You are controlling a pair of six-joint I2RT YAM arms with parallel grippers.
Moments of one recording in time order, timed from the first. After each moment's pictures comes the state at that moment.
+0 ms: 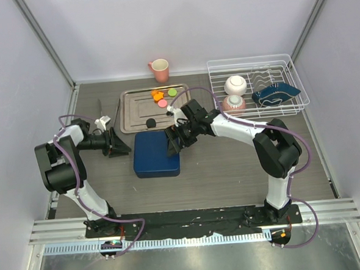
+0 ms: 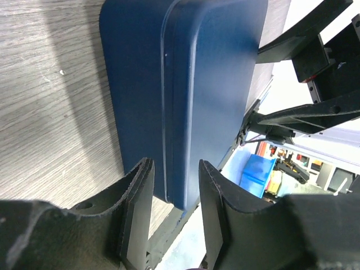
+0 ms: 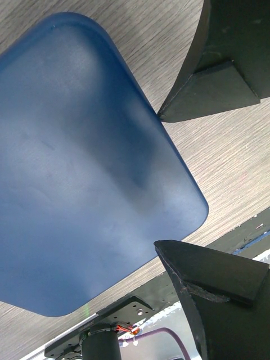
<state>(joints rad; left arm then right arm) 0.30 1.78 1.05 -0.87 1.04 0.17 0.71 1.86 1.32 -0.38 -0.53 0.21</state>
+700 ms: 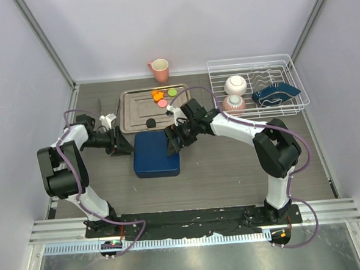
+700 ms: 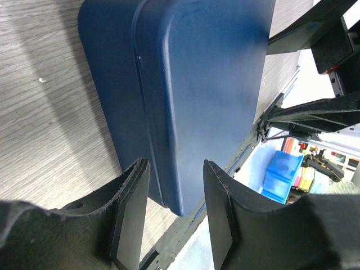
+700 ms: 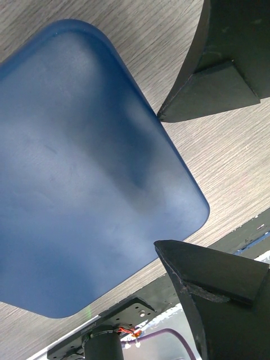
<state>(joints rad) 0.23 1.70 1.04 -0.83 0.97 0.15 0.71 1.87 1.33 -0.39 -0.52 0.21</state>
